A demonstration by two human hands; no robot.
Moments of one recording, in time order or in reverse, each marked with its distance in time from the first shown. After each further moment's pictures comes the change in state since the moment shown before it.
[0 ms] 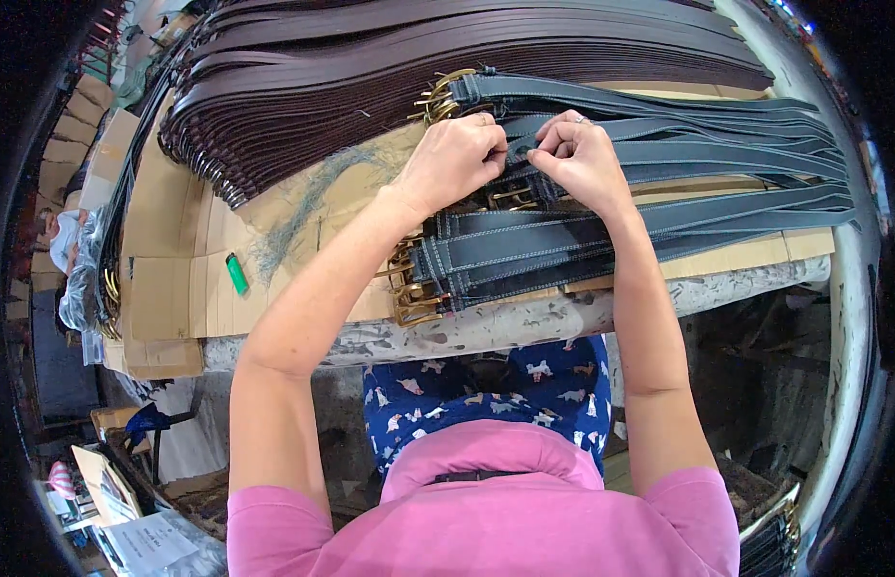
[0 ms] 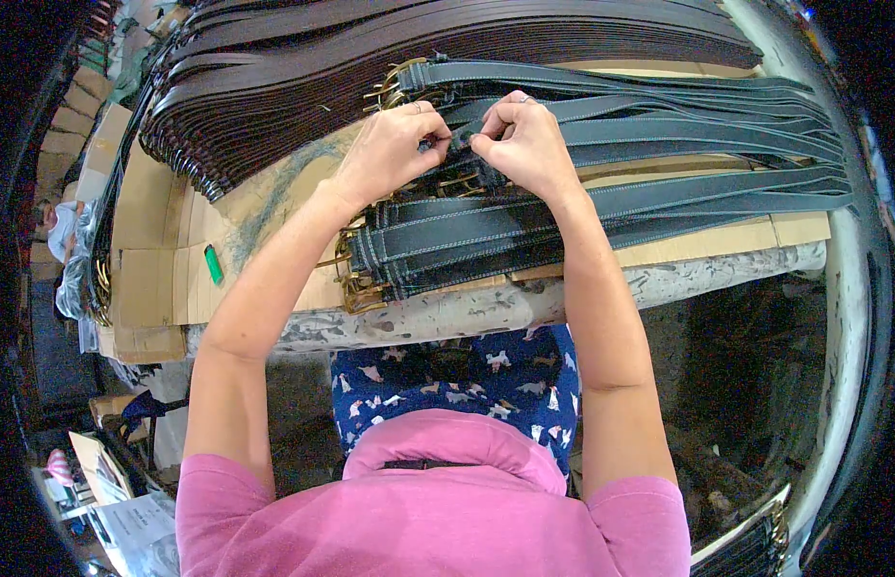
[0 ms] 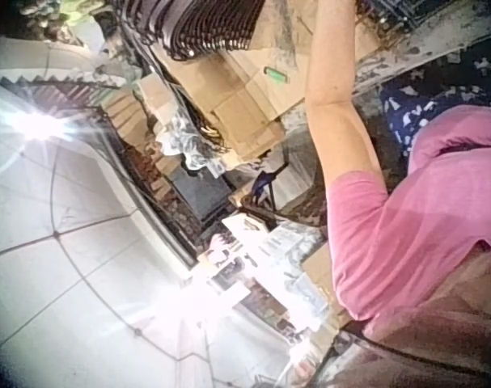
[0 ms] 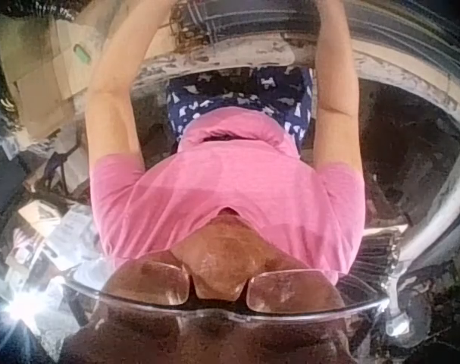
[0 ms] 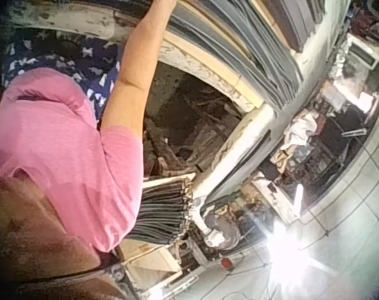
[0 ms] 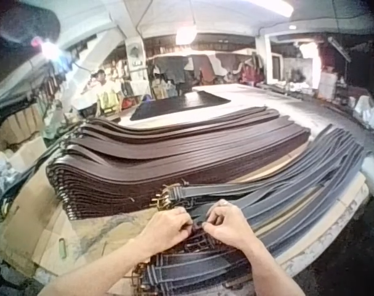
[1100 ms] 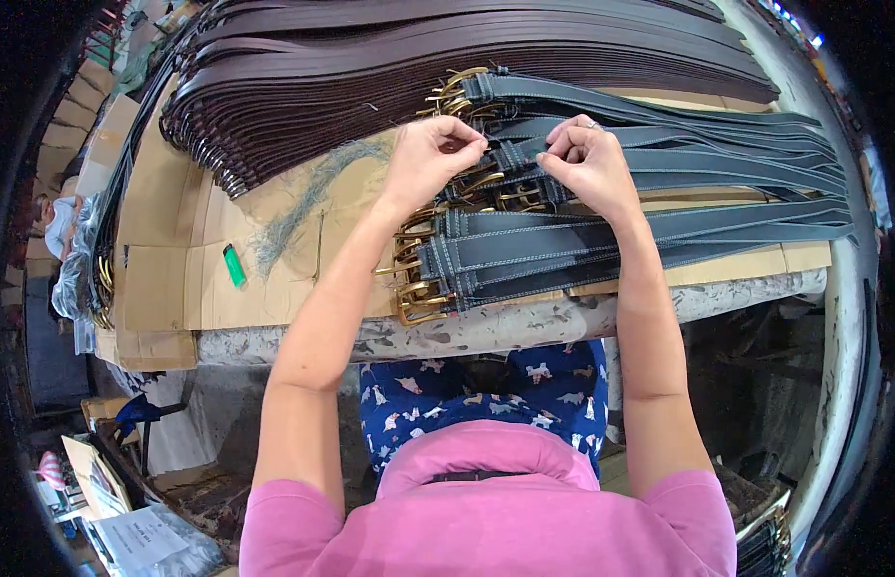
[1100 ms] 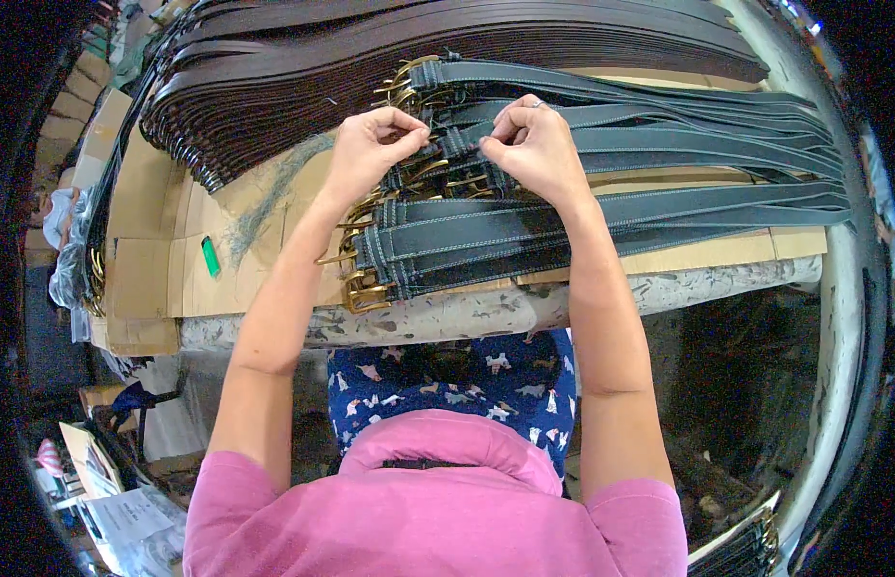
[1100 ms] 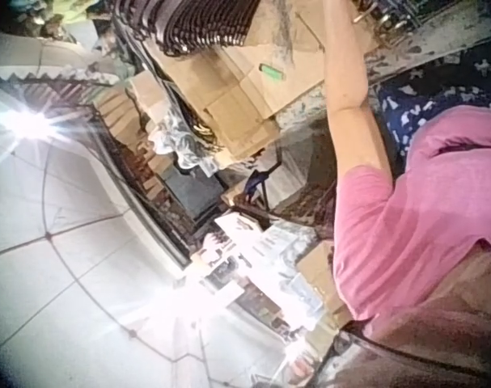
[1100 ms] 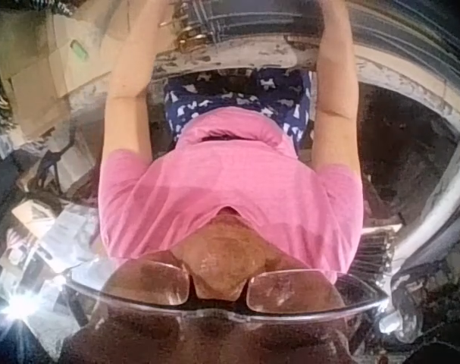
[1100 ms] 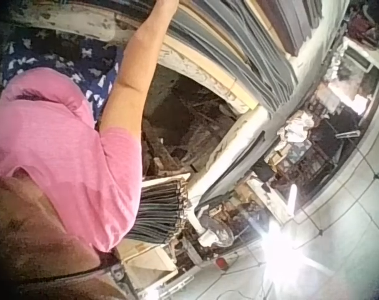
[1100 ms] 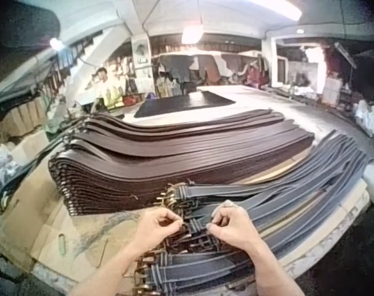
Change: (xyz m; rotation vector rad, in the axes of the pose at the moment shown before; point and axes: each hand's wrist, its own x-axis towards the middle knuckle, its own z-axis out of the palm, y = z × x) left_hand -0.029 -0.018 0.001 -0.542 0.169 -0.519; right_hand 0.000 0.004 -0.001 0.004 -0.049 -0.050
